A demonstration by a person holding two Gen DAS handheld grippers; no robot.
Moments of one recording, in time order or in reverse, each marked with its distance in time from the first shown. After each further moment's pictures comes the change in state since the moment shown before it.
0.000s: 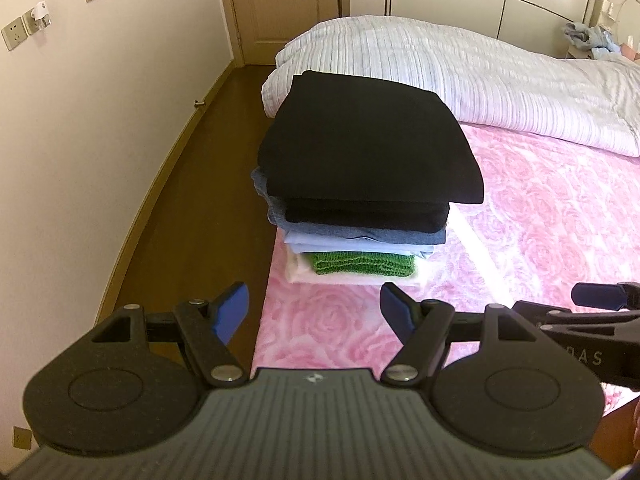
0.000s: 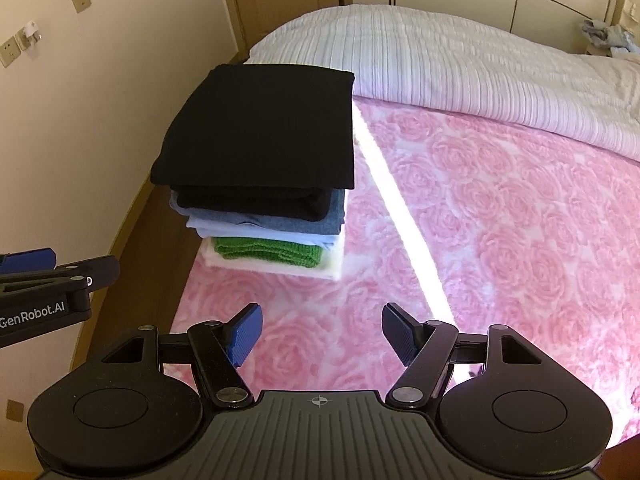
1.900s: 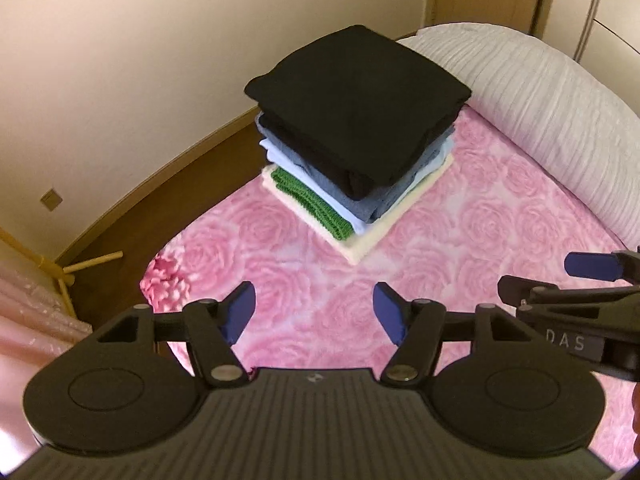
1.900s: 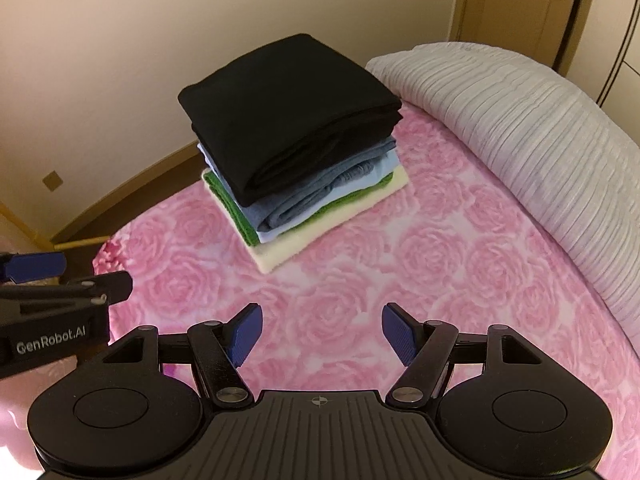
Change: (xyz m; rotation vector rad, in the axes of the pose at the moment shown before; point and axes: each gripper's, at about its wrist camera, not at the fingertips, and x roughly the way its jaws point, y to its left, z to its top) left arm 0.021 -0.256 0.021 -0.624 0.117 0.433; right arm 0.054 -0.208 0.111 -0.723 0.079 0.374
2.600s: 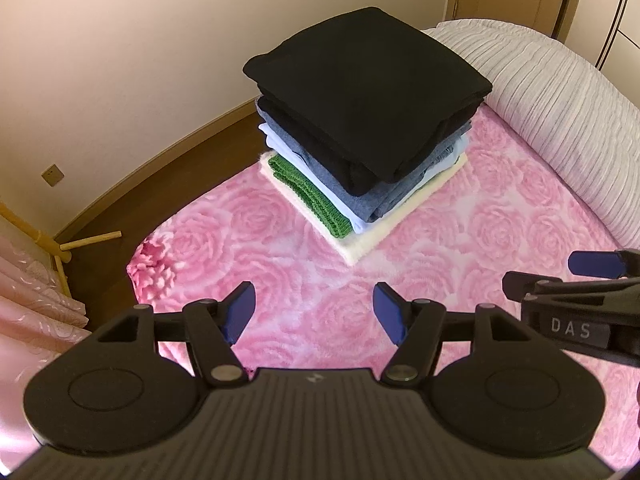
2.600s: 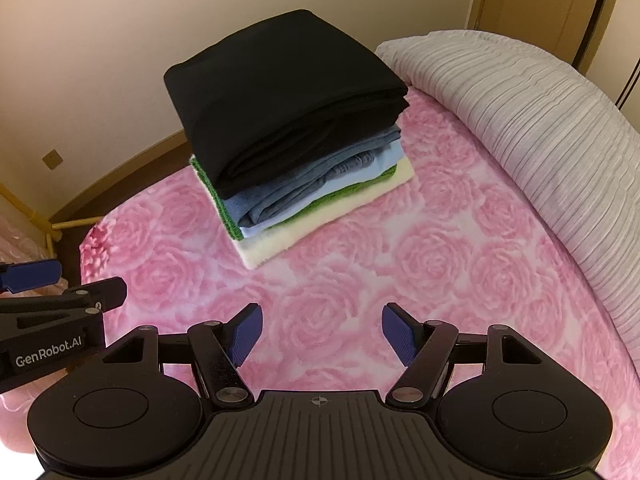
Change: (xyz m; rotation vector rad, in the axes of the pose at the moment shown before) left arm 0.038 -0.015 0.007 -0.051 0.032 0.016; right arm 0.039 -0.025 0.017 -0.043 0.046 0.016
